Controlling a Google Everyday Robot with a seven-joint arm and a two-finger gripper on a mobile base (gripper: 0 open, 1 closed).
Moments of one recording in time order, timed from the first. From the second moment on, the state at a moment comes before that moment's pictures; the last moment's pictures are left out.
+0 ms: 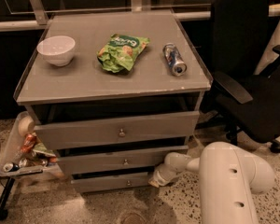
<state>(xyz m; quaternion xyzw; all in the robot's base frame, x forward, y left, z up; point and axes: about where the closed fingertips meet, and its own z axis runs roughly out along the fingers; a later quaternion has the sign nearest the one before) 0.576 -0.082 0.188 -0.51 0.83 0.19 0.14</state>
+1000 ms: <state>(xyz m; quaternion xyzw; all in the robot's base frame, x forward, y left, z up) 0.577 -0.083 0.200 -0.51 0.83 0.19 0.15</state>
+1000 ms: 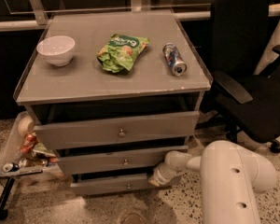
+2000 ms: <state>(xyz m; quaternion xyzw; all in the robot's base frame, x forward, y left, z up) 0.506 -0.093 0.207 -0.49 0.84 0.21 0.13</state>
